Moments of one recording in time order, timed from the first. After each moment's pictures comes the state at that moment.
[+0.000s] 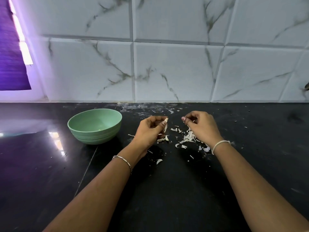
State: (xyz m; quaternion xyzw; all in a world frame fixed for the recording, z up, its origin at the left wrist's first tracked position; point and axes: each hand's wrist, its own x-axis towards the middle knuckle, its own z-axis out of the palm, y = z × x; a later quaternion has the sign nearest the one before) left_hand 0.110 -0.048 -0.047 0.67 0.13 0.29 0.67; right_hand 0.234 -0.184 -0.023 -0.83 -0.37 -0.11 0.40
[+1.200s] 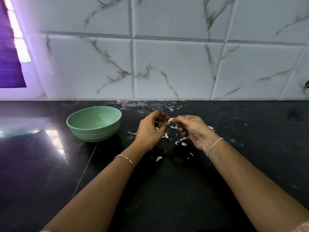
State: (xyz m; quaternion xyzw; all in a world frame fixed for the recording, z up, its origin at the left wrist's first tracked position) left_hand 0.110 -0.048 -0.048 0.82 0.11 0.37 0.43; right_hand 0.209 -0.163 -0.025 -0.67 -0.23 0.23 0.67
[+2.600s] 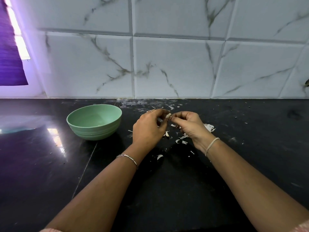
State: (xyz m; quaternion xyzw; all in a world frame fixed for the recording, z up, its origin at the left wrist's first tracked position) left_hand 0.105 -0.053 -0.047 0.86 0.20 0.40 0.24; right_hand 0.198 -0.161 -0.030 -0.69 -0.31 0.13 0.64
